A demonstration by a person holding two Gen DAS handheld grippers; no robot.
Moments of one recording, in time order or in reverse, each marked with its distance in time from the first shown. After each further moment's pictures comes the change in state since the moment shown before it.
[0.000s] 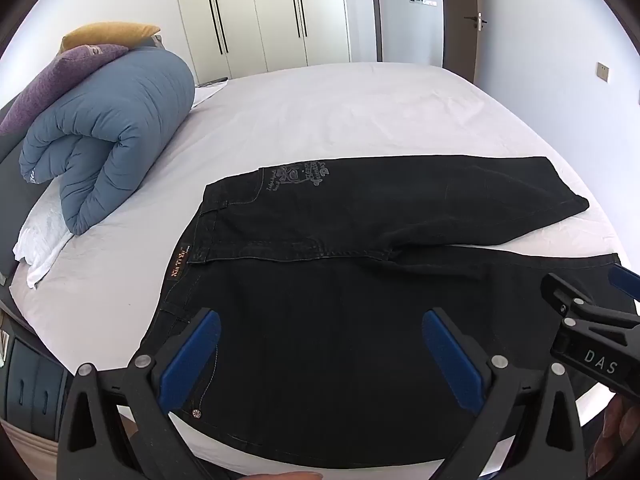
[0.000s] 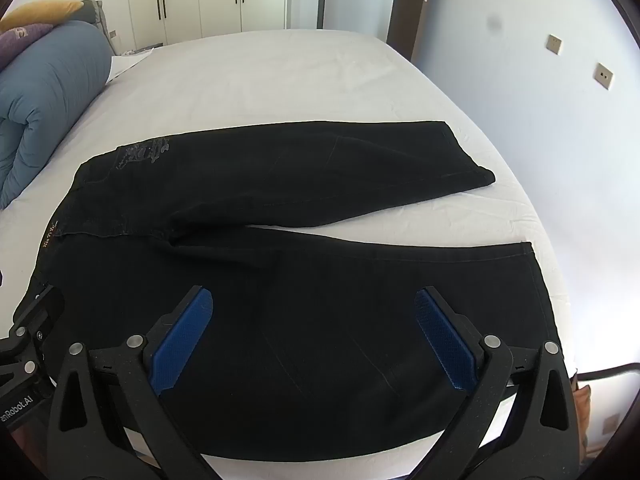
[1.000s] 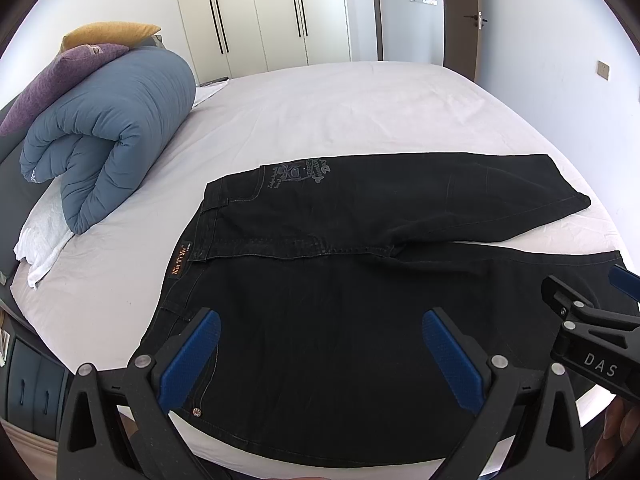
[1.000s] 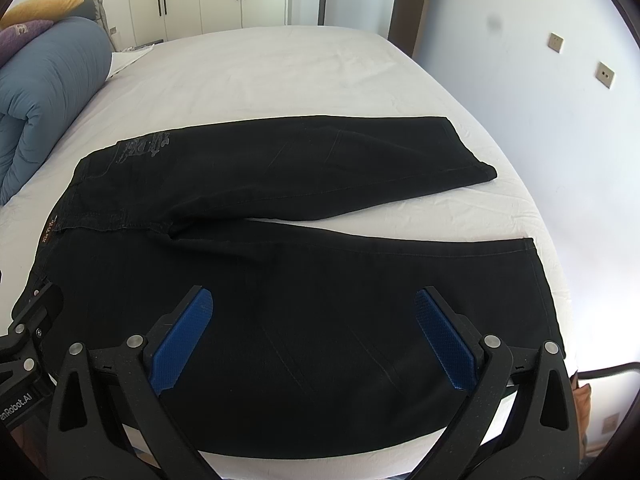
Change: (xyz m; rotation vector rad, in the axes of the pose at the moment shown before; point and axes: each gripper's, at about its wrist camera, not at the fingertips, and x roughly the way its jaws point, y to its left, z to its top) left arm -0.004 -0.001 -0.002 -0.001 -0.003 -0.003; right arm 0.002 0.002 -0.007 -0.002 0.010 0.000
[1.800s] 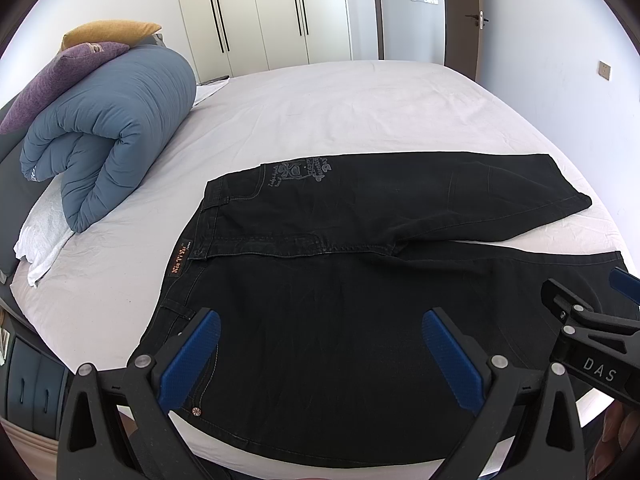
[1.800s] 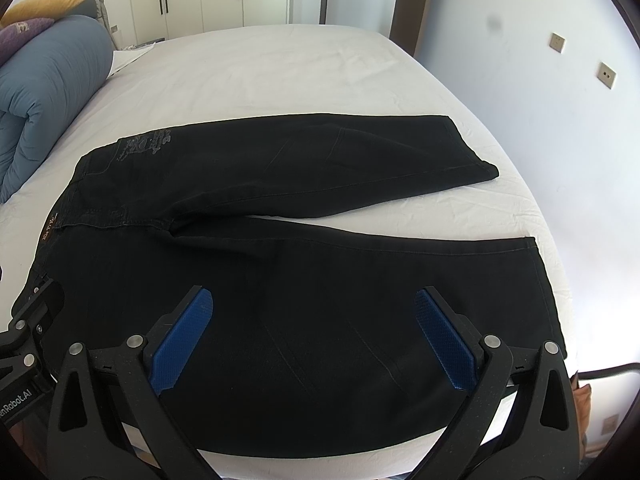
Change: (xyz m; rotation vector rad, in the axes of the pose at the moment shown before) left arm 0.003 0.003 -0.001 0.001 0.003 -0.001; right arm 0.006 0.007 -0.001 -0.004 0.004 0.000
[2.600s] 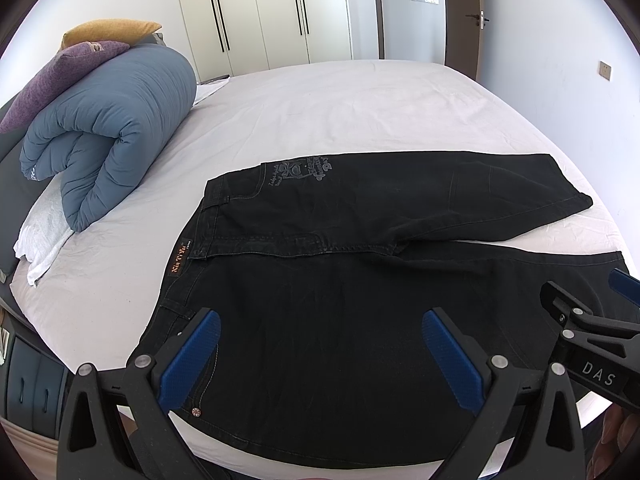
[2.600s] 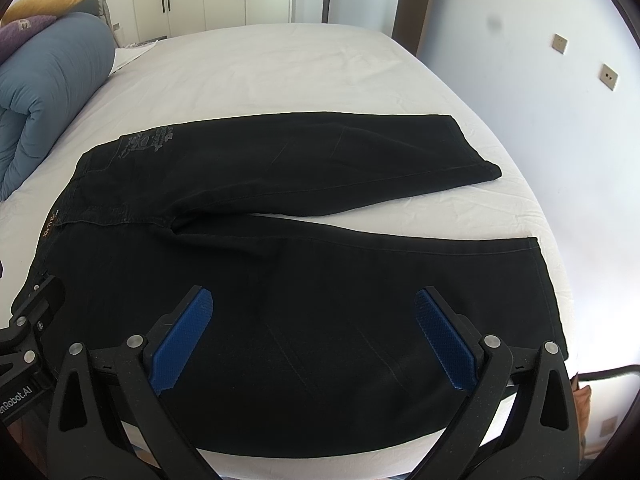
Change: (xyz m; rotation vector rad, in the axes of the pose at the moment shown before) left arm 0.000 0.002 -0.004 -0.001 0.003 -0.002; right arm 0.000 0.003 -0.001 -0.005 0.004 0.003
